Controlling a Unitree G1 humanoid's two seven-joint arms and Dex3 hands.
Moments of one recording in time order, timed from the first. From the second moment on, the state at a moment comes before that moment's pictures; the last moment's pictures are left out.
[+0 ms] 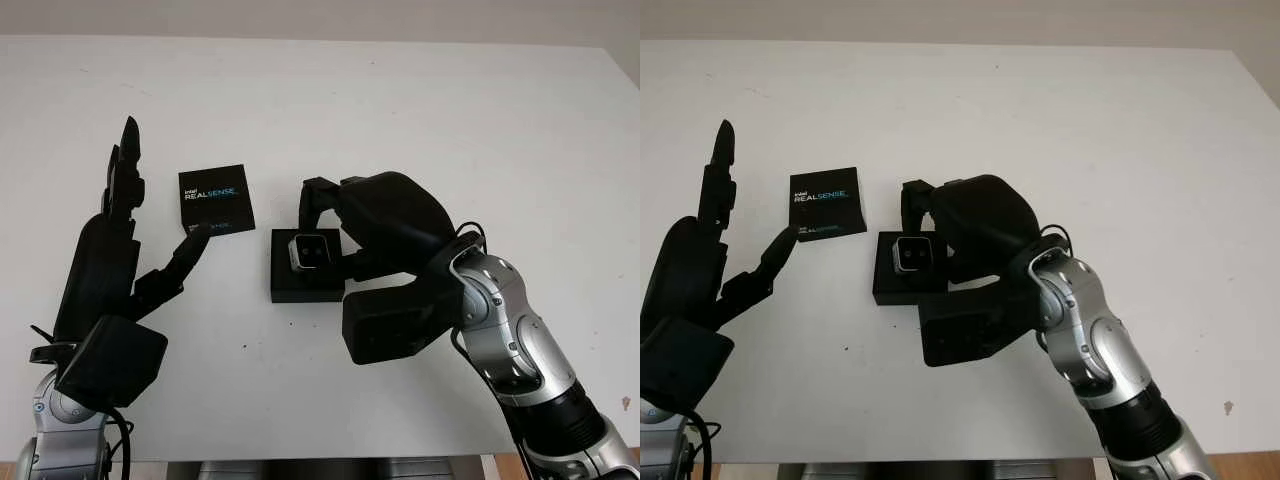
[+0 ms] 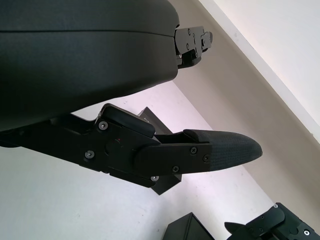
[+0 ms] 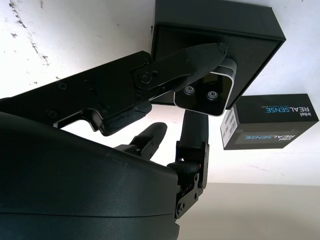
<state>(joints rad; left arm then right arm) 0.07 0.31 0.18 -0.41 0.33 0.00 -0.02 -0.44 -0.37 0.34 -0.27 -0.86 0.09 0.41</state>
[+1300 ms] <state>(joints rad) 0.07 0.30 0.18 -0.41 0.31 0.01 -0.02 -0.44 -0.34 0.43 -0.36 -1.18 0.15 0.51</state>
